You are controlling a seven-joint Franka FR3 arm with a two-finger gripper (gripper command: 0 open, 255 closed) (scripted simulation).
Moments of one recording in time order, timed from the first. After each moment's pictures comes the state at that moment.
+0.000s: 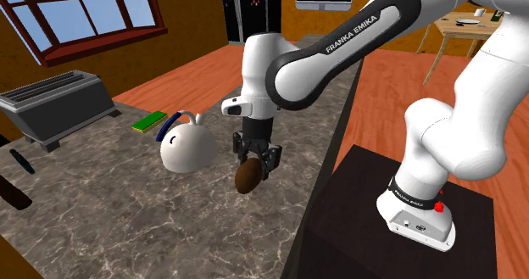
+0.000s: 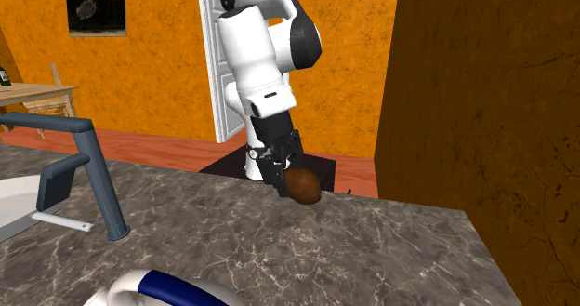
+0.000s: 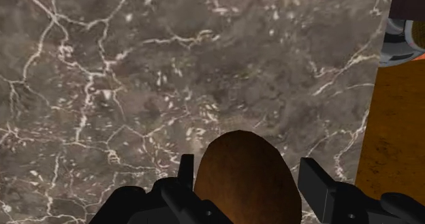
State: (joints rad) arm 0.64 -0.20 -0.01 -2.42 0.35 2.29 -1.21
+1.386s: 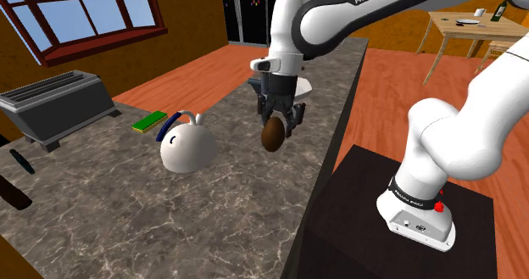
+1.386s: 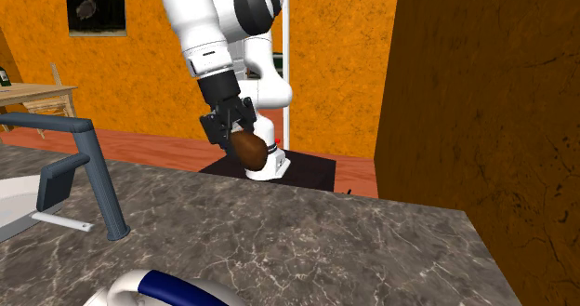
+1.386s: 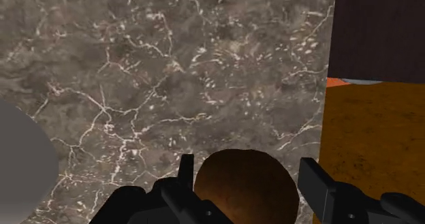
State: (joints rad) arm 0.53 -0.43 -0.15 -2.45 0.25 2.06 -1.34
